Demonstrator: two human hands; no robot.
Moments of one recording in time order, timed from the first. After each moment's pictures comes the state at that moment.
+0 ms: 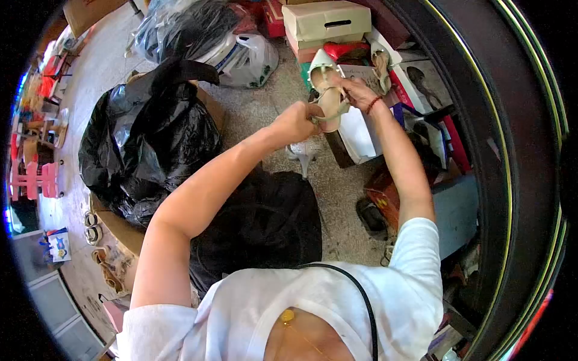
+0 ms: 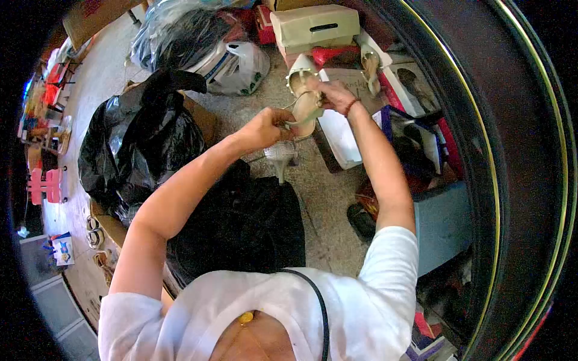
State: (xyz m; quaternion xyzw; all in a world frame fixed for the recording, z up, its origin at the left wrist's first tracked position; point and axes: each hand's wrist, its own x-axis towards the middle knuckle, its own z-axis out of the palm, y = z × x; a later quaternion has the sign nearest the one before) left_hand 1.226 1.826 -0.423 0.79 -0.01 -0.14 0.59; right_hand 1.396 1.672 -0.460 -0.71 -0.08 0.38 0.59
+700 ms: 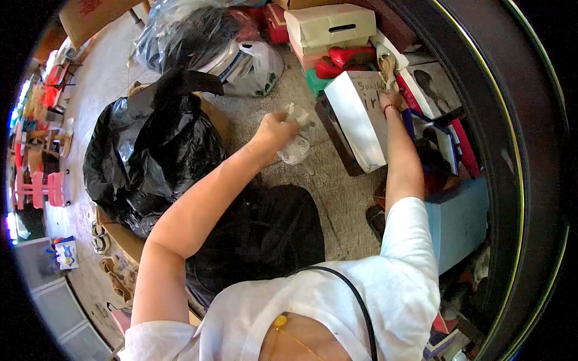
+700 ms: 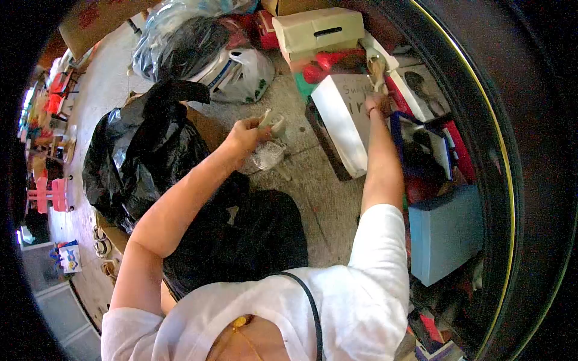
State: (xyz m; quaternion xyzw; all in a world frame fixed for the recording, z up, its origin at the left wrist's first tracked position) left_hand 1.207 1.854 -0.399 0.71 0.31 -0.11 0.62; right_hand 1.512 1.593 -0.589 -0.98 0.06 0.01 0.19
